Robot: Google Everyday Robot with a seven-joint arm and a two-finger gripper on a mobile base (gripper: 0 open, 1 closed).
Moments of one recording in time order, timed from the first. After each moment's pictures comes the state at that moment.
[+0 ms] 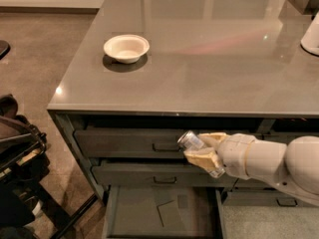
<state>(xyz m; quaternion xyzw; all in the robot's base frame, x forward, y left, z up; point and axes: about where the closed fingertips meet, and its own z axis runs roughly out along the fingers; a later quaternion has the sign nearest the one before) 0.461 -0.112 0.755 -0.39 0.78 0.18 0.46</state>
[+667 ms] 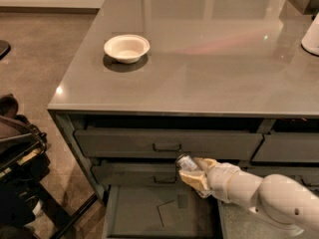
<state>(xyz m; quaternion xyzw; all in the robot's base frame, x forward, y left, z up) 0.464 -0.112 0.642 -0.31 0.80 0.21 0.47</state>
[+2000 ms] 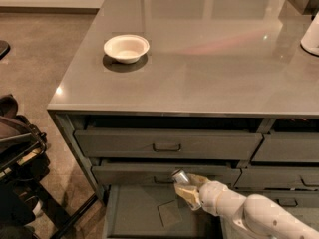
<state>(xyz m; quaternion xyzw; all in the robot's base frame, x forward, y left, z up) 0.474 -0.105 0.523 -0.26 0.80 0.26 0.48</state>
